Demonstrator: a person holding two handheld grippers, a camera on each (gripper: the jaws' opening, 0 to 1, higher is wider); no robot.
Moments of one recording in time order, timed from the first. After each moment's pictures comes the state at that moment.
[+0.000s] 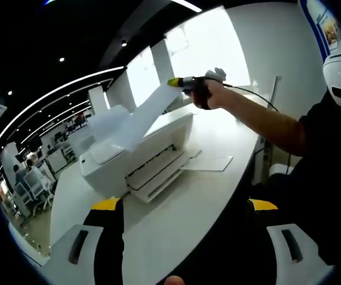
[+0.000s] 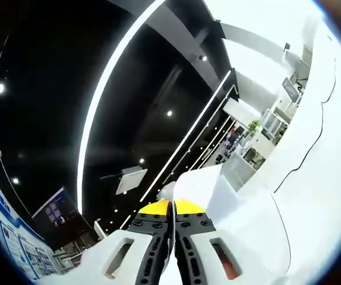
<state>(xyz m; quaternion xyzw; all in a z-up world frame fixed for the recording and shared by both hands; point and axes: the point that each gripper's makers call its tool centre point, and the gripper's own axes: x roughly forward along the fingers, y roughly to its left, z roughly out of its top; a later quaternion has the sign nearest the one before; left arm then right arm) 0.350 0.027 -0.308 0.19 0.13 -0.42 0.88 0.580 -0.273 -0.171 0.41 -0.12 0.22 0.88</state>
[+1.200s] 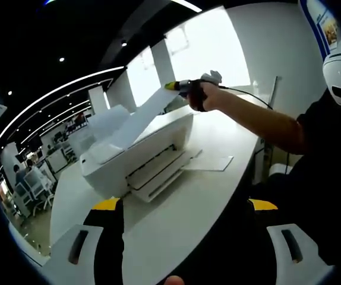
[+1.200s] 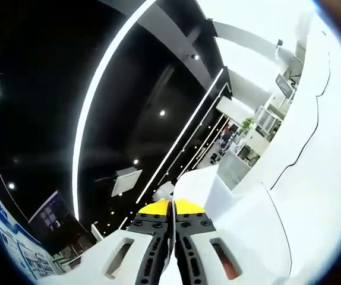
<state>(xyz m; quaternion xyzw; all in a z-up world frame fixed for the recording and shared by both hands) 0.350 0.029 -0.307 0.19 0.13 -0.41 0.88 0.600 -0.277 -0.182 0.43 -0.11 0.20 0.87</state>
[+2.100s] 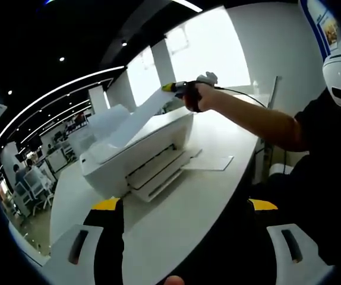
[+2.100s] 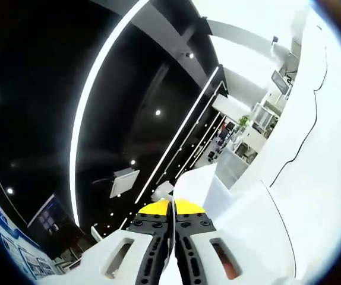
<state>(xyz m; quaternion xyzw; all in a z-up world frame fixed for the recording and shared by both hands) 0.350 0.029 -0.308 0.19 0.13 -0.41 0.88 0.611 -0.271 -0.188 0.44 -0.10 0.19 0.87</state>
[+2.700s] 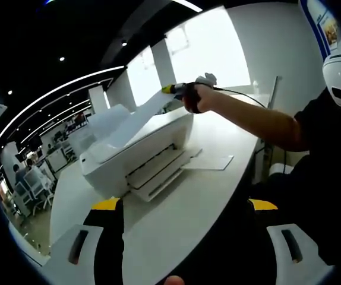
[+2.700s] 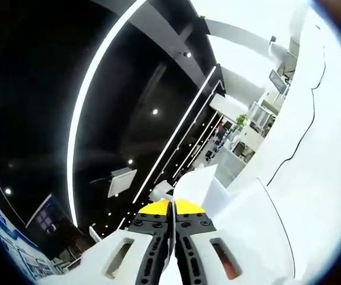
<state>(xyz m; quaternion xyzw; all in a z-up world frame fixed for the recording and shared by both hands) 0.351 0.030 -0.309 0.19 0.13 -0.41 0.88 0.599 -0.257 -0.196 0.44 -0.09 0.19 0.87</state>
